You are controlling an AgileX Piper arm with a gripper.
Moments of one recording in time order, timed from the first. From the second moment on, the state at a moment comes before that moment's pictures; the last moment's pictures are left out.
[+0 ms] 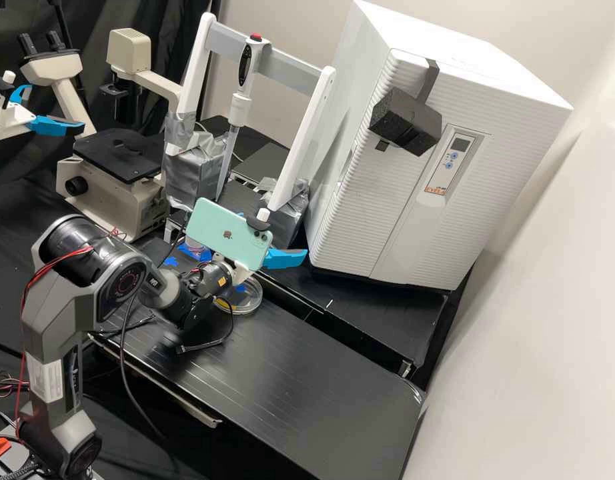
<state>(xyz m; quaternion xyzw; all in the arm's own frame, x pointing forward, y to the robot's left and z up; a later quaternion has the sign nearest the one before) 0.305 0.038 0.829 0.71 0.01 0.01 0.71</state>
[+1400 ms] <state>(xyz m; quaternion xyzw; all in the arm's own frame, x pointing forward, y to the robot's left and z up) 0.162 0.001 0.841 0.72 0.01 0.05 0.70</state>
